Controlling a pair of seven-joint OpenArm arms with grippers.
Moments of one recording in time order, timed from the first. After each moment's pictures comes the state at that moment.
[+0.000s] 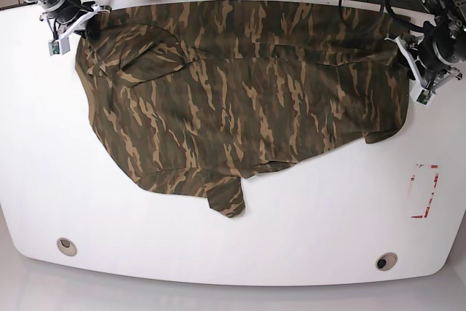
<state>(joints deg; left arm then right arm) 14.7 -19.5 -33.7 113.2 -36.6 -41.8 84.0 -28.0 9.1 44.8 101.4 33.7 40.5 -59.9</state>
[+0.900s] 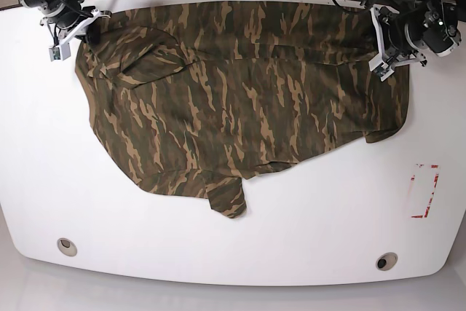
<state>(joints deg) 22.0 -23.6 -16.2 112.7 -33.3 -41.8 82.3 -25.5 9.0 44.8 101.1 33.7 40.4 -62.5</state>
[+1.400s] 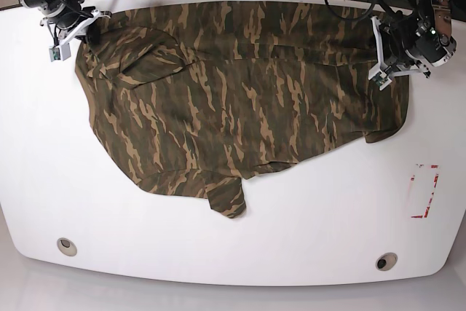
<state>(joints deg) 17.3 -23.6 -14.5 111.9 -23.7 -41.8 82.3 -25.5 9.0 44.8 101.1 33.8 40.5 -62.5</state>
